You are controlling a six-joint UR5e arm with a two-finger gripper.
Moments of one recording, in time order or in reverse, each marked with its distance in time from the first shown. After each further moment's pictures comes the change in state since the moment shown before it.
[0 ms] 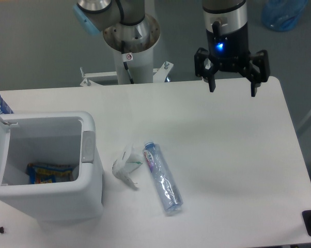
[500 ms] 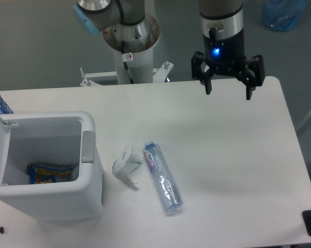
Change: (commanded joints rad) arm -0.011 -0.003 -0.064 0.023 -0.018 -0.027
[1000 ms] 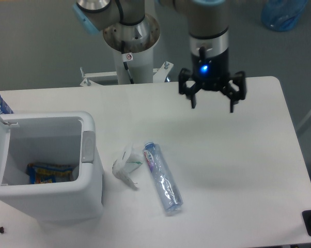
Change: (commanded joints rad) arm -0.080 0.017 -0.198 0.169 -0.046 -0.239
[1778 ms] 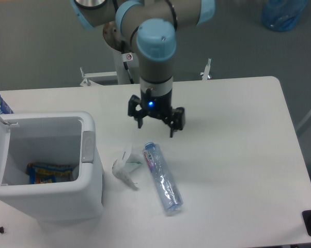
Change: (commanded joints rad) arm -0.158 -0.109 -0.111 -0.011 -0.069 -0.029
